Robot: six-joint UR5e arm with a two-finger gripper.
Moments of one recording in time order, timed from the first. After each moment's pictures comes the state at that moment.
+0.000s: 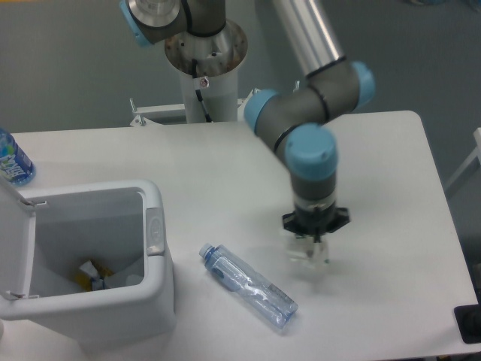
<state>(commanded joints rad) 2.58 -1.91 -1.53 -0.88 1.47 0.48</state>
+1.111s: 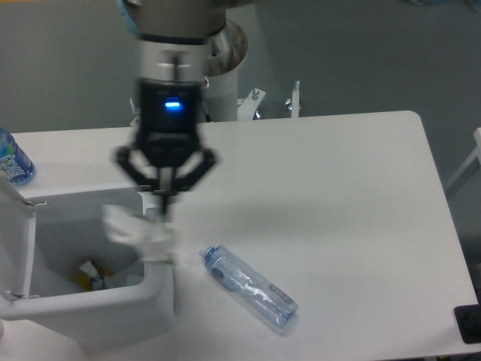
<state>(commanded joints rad) 2.09 -1.76 -1.45 -0.86 1.31 0.02</state>
